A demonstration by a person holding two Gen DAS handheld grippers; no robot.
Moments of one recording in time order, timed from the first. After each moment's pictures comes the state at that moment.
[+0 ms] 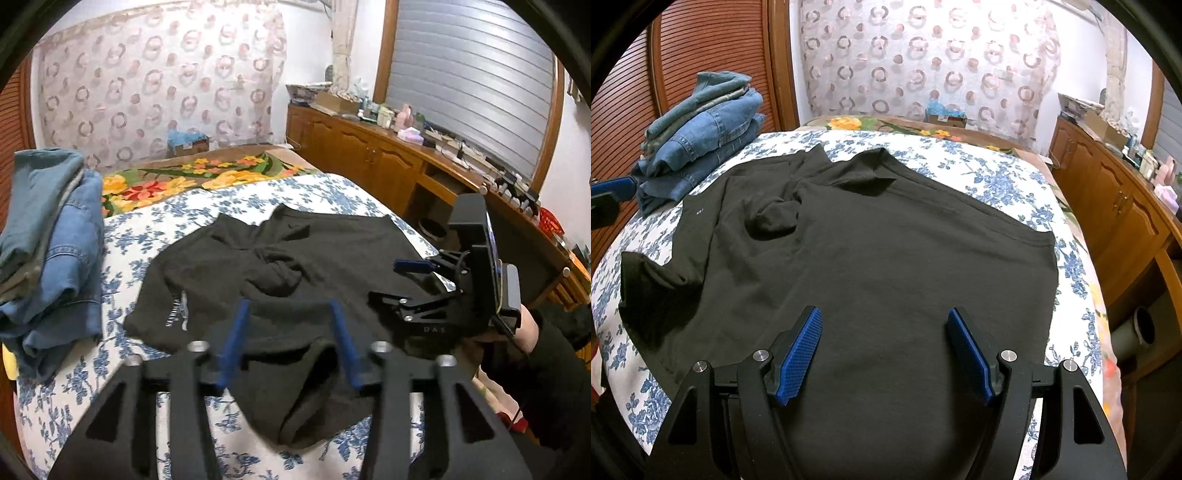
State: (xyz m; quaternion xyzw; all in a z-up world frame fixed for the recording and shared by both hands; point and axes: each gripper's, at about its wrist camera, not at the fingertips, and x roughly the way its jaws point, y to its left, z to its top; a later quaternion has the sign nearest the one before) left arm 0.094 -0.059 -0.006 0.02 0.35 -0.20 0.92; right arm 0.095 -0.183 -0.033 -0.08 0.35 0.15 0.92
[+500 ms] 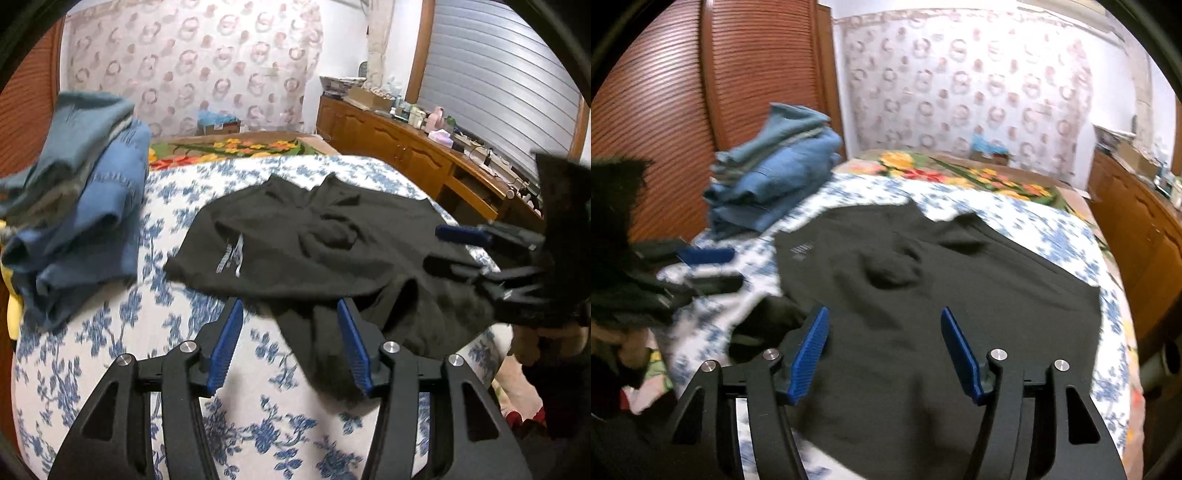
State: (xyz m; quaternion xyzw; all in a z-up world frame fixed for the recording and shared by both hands) left arm 0.084 -0.015 -0.049 -0.01 0.38 -0.15 0.91; right arm 0.052 -0.130 0.004 -0.07 0.29 0.25 0.92
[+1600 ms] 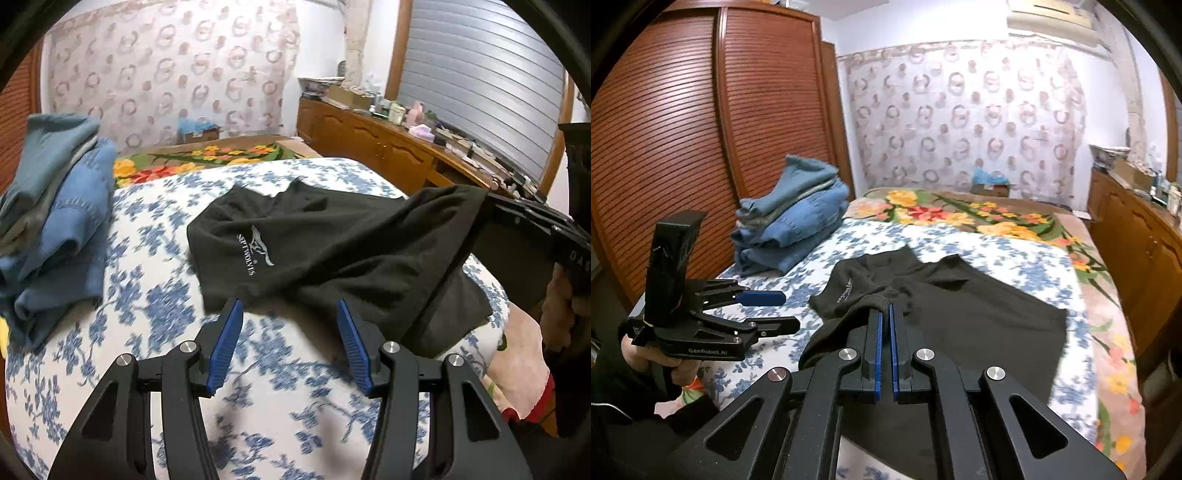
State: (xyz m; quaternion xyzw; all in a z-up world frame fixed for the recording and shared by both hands) left arm 0.088 -0.051 -0.038 0.01 0.36 -0.19 0.91; right arm 0.017 -0.202 0.043 -0.03 0.22 0.25 0.94
